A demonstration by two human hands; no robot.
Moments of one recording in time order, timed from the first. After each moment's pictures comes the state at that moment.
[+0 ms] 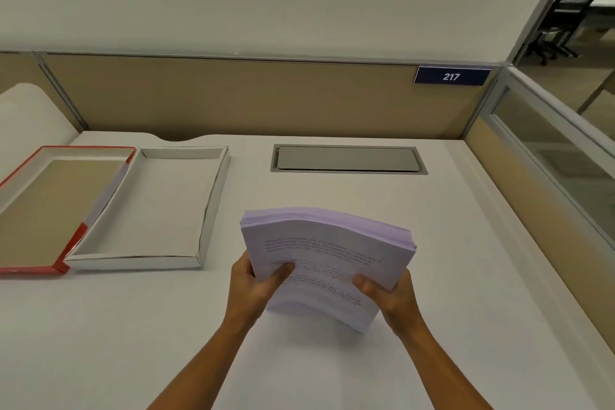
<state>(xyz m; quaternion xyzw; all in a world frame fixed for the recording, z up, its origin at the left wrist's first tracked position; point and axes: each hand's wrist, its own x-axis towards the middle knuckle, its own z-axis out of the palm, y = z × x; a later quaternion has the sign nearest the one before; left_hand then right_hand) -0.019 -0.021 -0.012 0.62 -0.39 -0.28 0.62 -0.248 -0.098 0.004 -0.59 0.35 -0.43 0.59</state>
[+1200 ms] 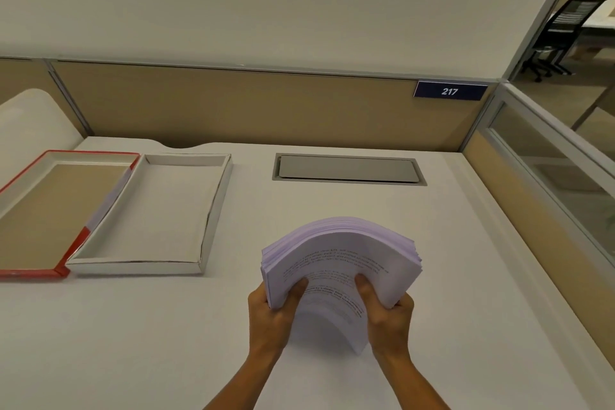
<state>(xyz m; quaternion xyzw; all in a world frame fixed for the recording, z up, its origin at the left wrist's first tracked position) -0.070 -0.006 -0.015 0.59 -0.33 -0.25 0.69 -0.226 -0.068 -0.004 -0.51 0.41 -0.56 0.51</state>
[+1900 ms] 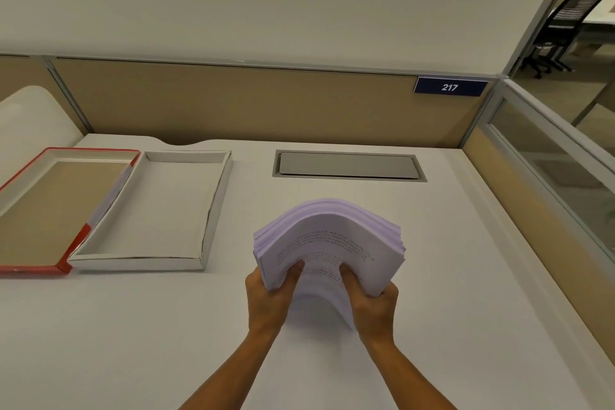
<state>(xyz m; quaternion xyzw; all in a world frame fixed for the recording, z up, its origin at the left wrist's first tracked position) -0.056 -0.021 -0.017 0.60 -0.36 -0.21 0.69 -0.208 -0.067 -0.008 -0.54 0.41 -0.57 0.46</state>
